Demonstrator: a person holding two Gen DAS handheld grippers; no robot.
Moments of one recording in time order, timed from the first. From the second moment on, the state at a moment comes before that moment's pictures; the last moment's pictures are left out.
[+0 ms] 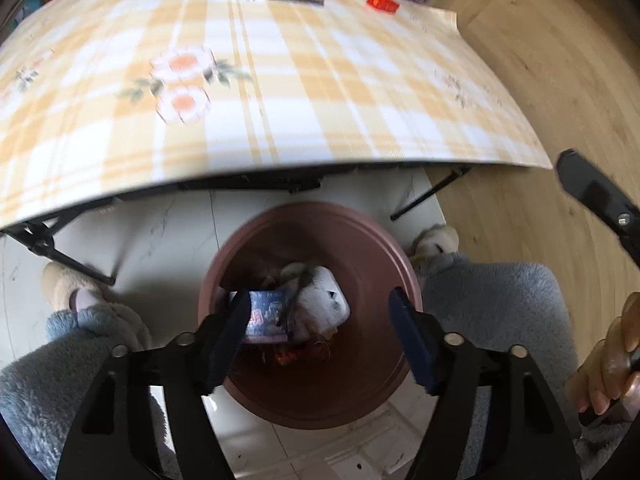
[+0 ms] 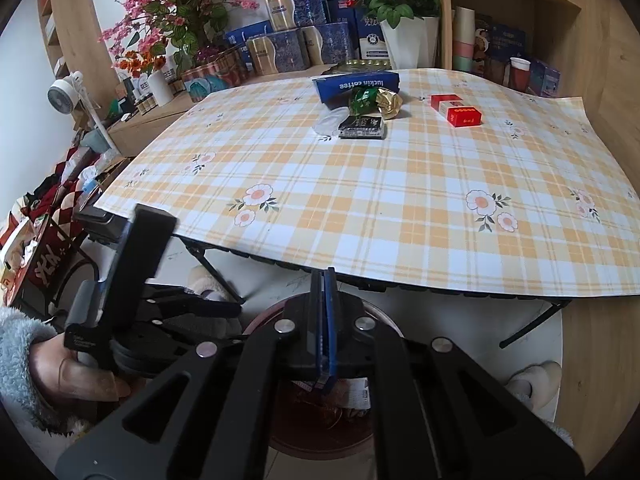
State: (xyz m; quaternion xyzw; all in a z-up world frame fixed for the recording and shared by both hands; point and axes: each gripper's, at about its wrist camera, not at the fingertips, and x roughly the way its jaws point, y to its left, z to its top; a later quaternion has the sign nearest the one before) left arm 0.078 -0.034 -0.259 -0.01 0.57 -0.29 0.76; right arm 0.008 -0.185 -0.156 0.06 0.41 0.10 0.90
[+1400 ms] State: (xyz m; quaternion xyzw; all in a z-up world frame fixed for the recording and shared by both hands) left arm 0.253 -0.039 -0.175 -0.06 0.44 -0.26 0.86; right arm 0.098 -0.278 -0.190 0.10 0.41 0.01 0.91
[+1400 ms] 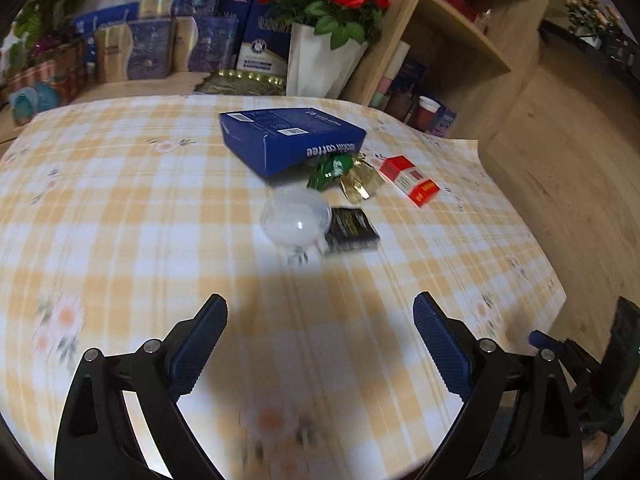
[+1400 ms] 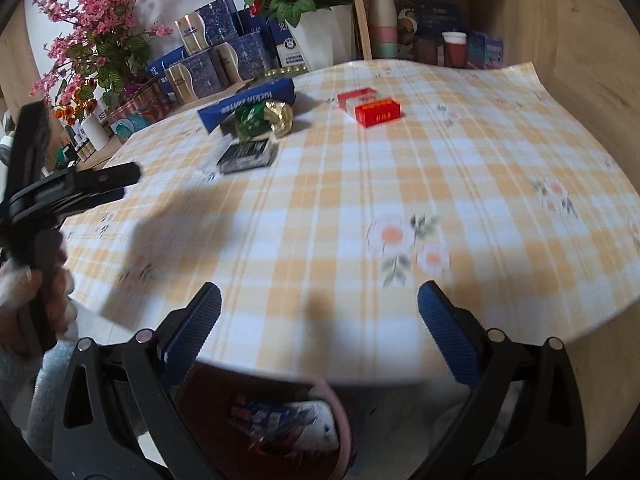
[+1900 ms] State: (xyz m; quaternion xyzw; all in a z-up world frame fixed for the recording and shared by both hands) left arm 0.355 -0.078 -0.218 -0.08 0.48 -0.23 0.84; right arm 0.185 -0.309 -0.171 0.08 0.38 0.03 0.92
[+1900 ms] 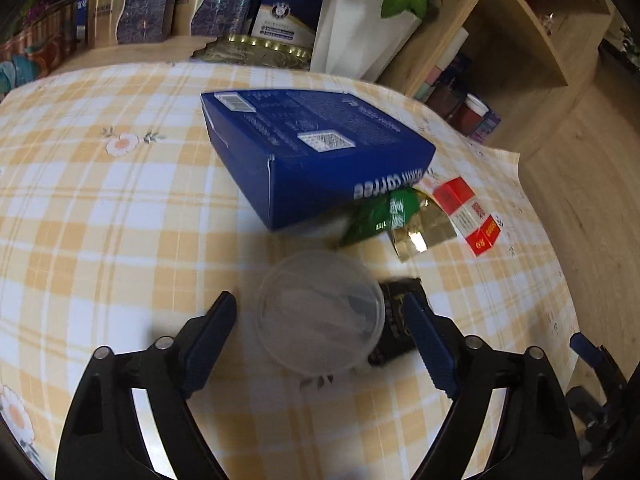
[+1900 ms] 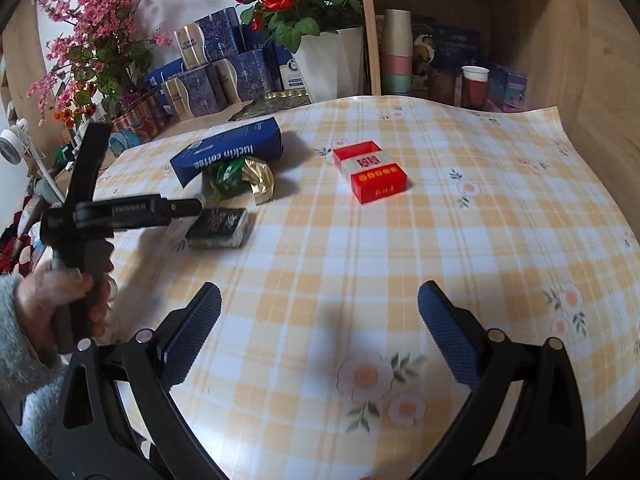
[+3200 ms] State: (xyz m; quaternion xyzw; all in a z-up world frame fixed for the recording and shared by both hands) left arm 0.330 -0.054 -0.208 -0.12 0.39 -0.20 0.89; right arm 0.339 -0.304 -0.208 -0.08 0.35 -0.02 0.93
